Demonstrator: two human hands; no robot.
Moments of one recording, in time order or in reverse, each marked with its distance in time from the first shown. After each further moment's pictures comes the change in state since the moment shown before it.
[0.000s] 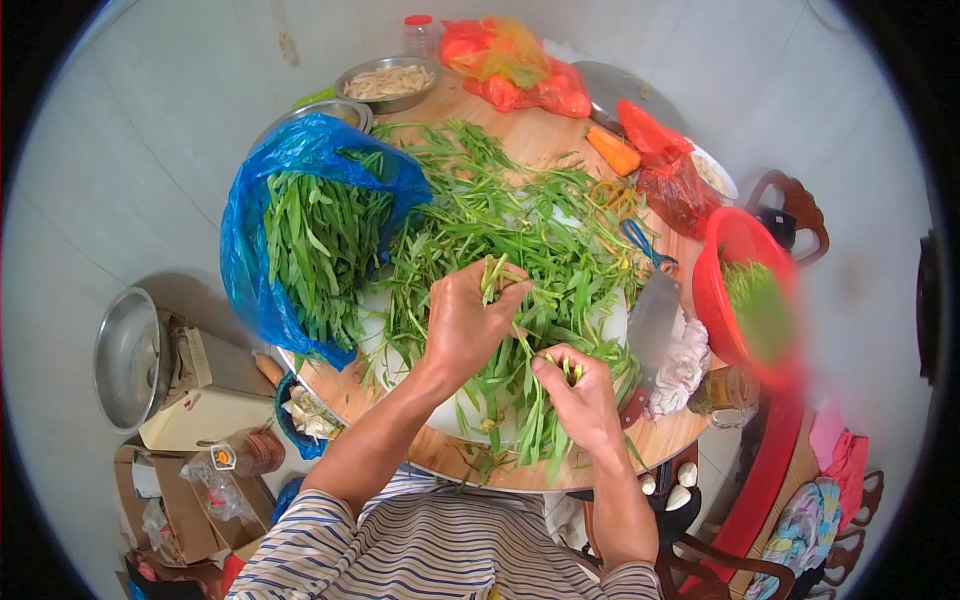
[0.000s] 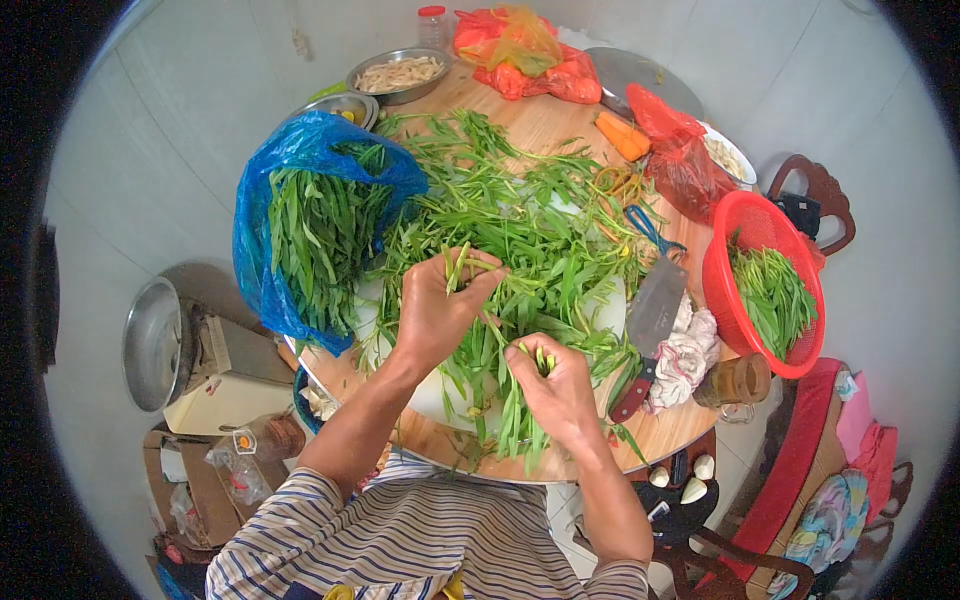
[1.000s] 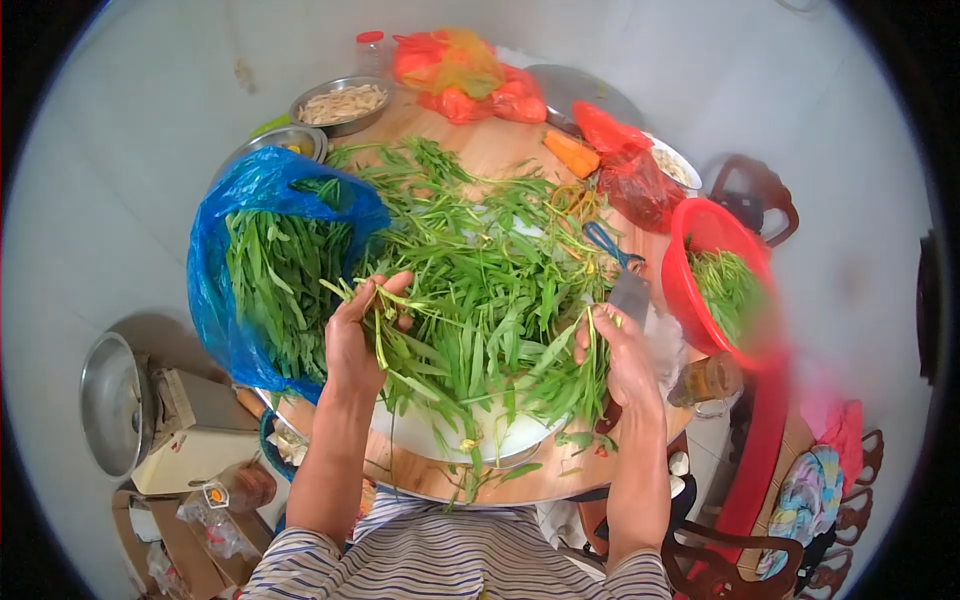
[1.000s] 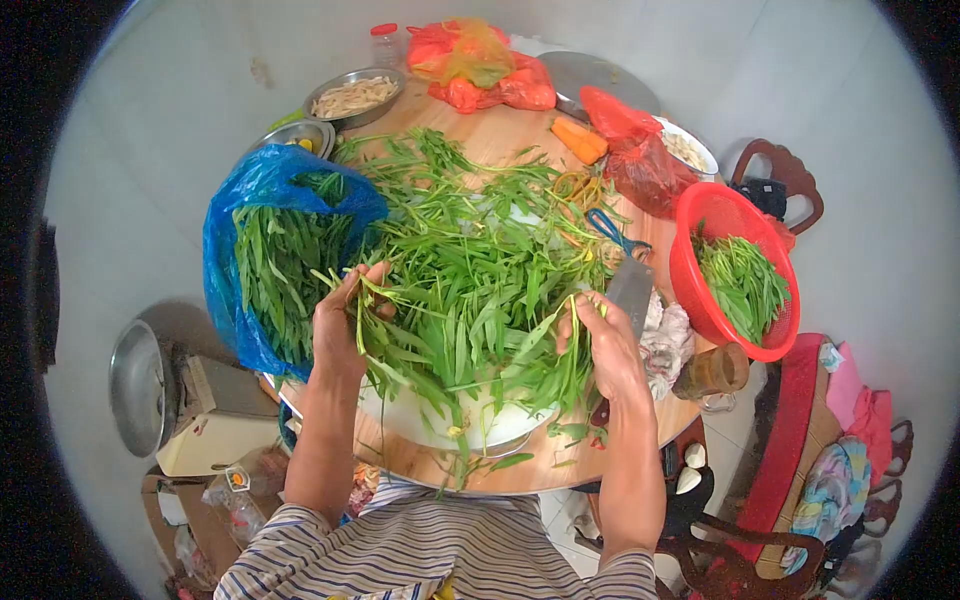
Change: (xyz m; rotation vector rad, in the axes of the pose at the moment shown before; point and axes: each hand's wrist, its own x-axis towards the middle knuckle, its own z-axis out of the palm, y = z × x) left_hand 0.016 -0.046 -0.068 -0.986 0.171 -0.453; right_hand 0.048 0.005 -0.081 0.410 0.132 0.132
